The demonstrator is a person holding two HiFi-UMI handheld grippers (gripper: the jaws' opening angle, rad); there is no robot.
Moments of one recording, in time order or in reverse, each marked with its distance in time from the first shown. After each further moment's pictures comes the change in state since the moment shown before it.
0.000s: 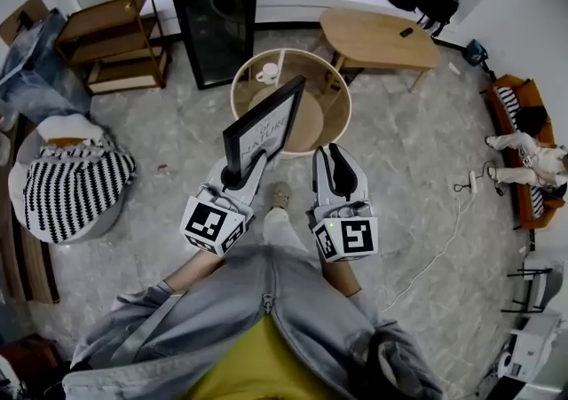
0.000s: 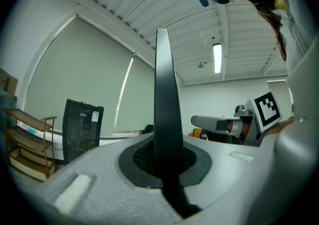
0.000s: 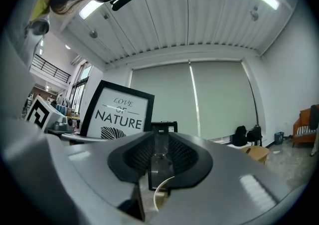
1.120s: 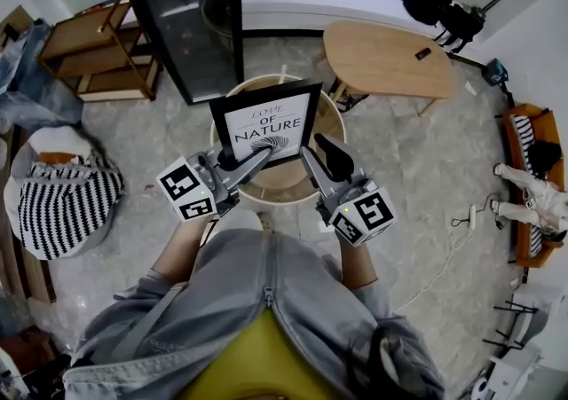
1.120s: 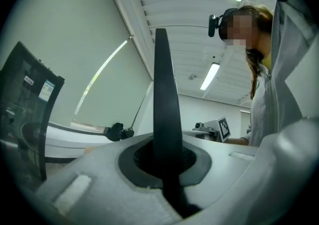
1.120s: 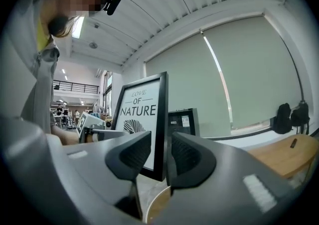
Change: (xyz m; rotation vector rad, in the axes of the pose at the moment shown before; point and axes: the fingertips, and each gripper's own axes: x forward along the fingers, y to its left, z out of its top) left arm 0.307 0.123 0.015 -0.217 -0.014 -0.402; right arm 0.271 -0.192 -0.037 0.129 0.145 0.423
